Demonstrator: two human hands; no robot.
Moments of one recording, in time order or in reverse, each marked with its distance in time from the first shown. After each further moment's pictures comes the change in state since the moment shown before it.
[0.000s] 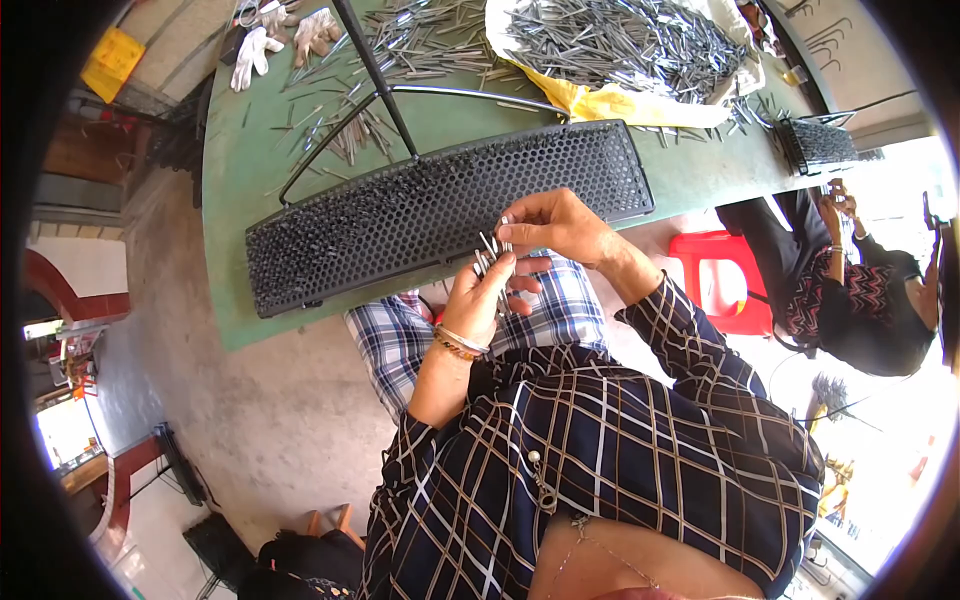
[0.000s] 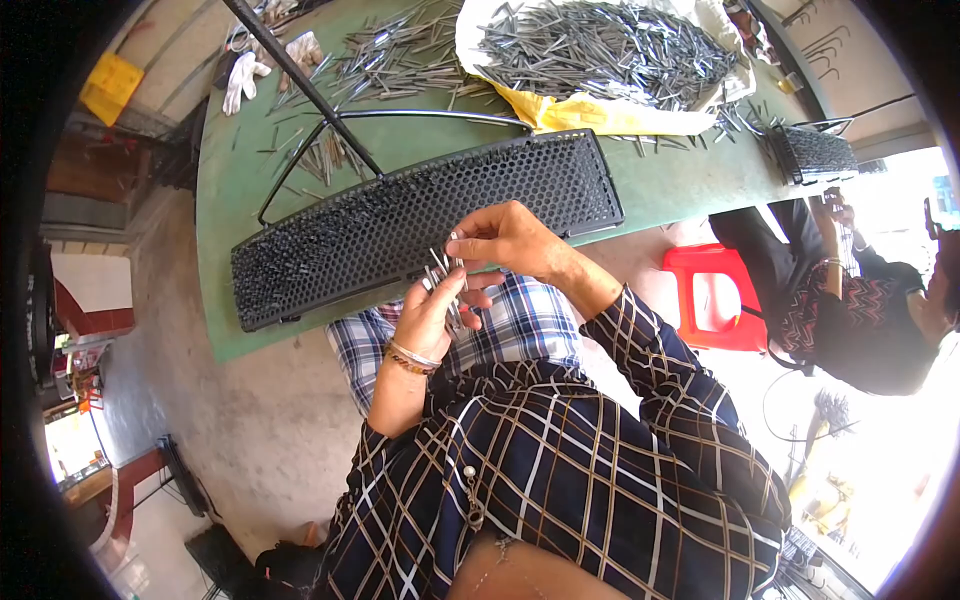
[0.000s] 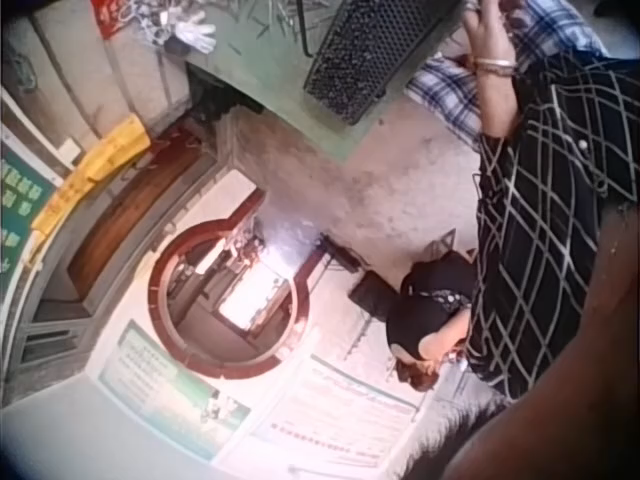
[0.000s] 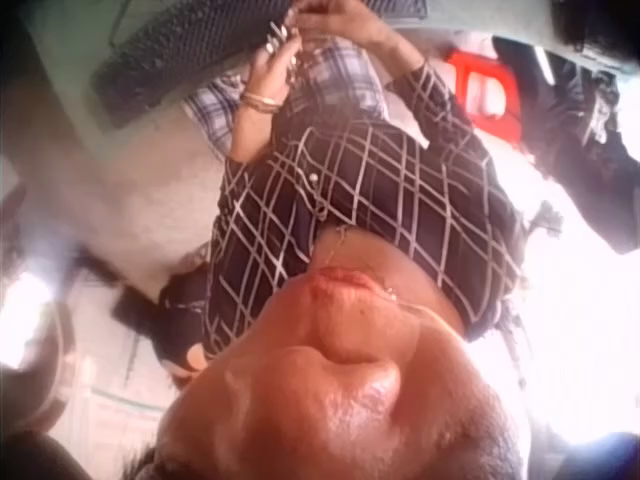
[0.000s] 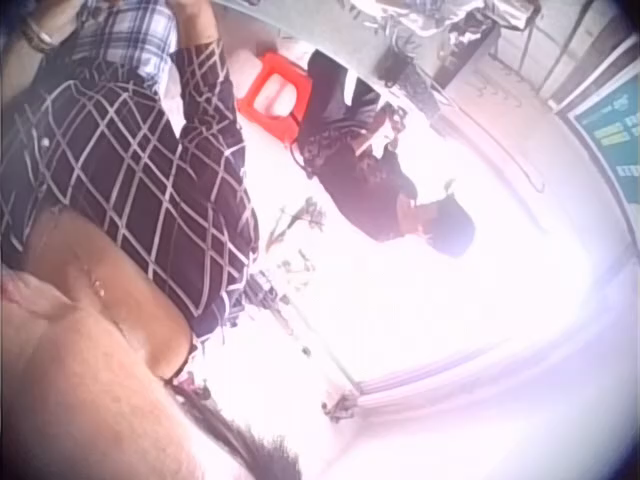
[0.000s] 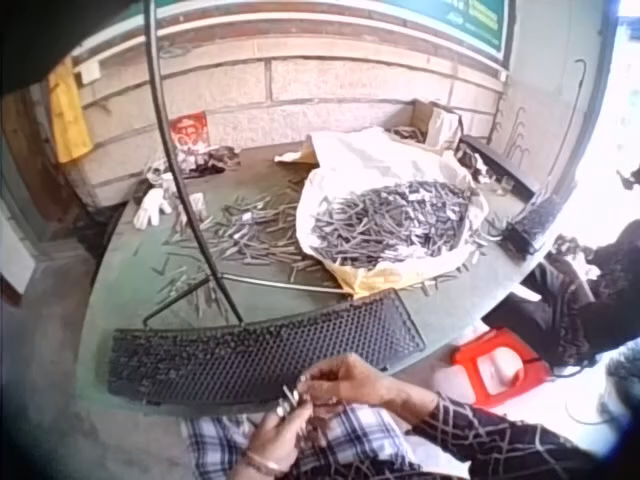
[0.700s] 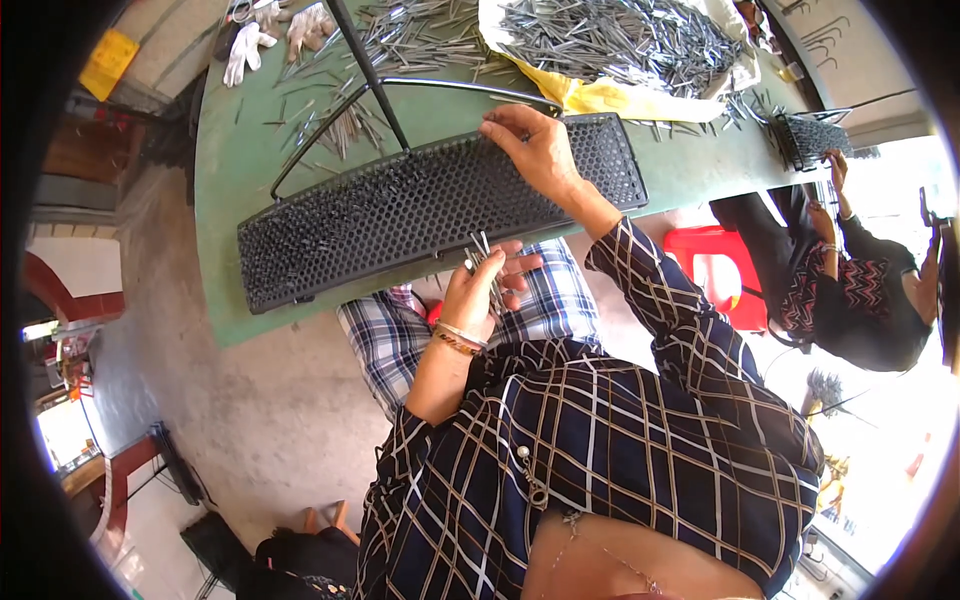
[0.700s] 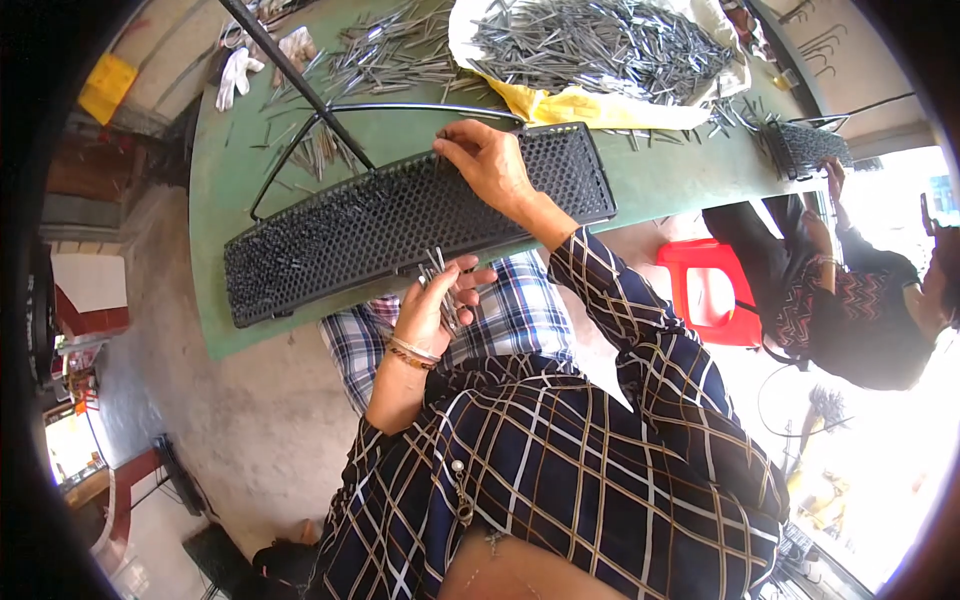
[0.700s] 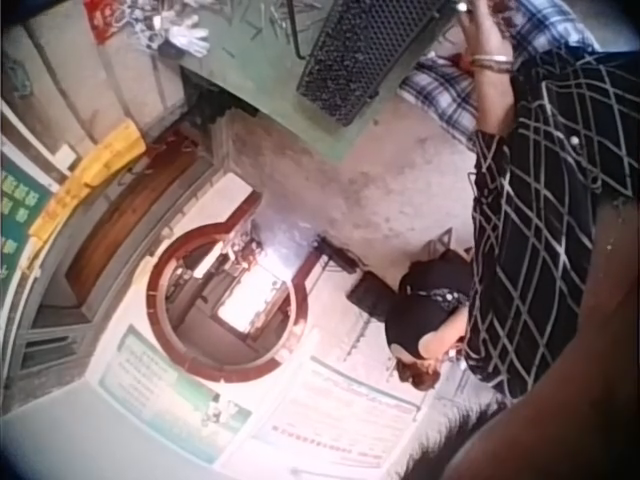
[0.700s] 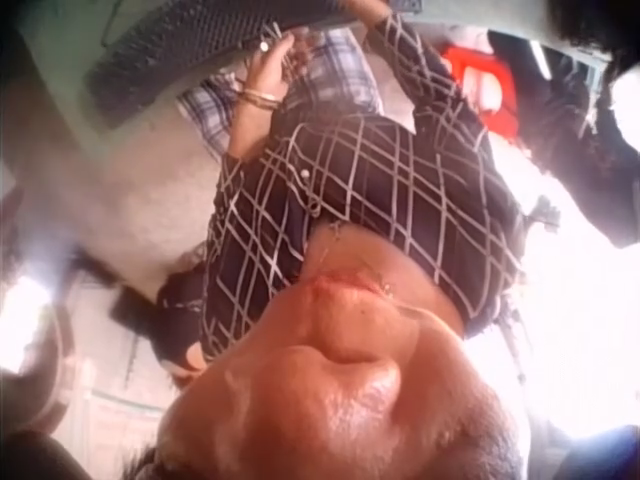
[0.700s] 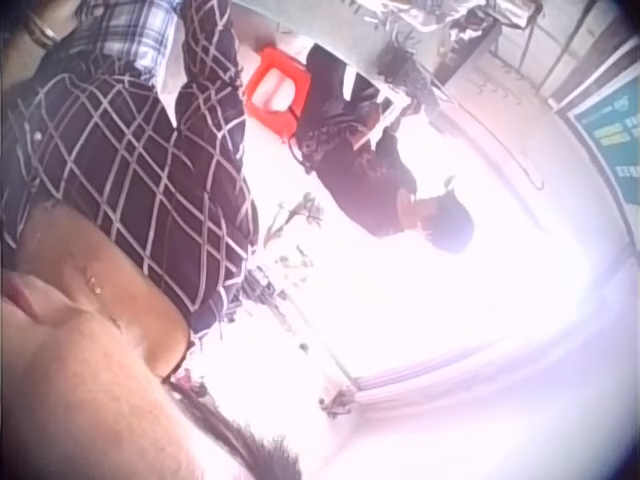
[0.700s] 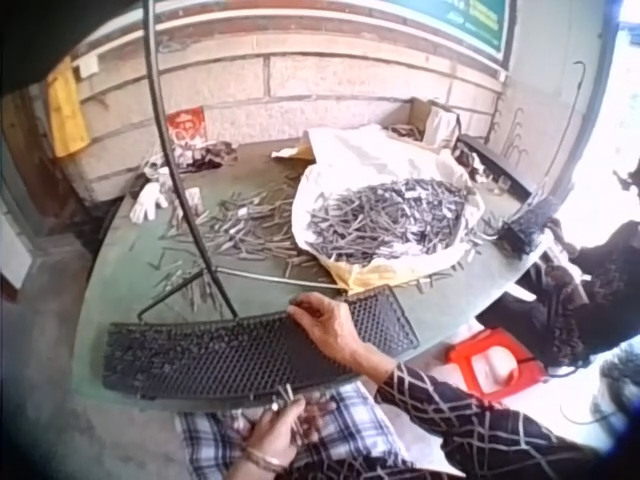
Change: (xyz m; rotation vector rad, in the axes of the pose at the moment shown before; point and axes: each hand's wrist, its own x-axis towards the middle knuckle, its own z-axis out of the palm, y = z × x) left_hand 0.003 -0.020 -0.007 -0.165 0.080 -0.109; right_hand 0.073 0.004 -0.018 -0.301 0.554 -0.463
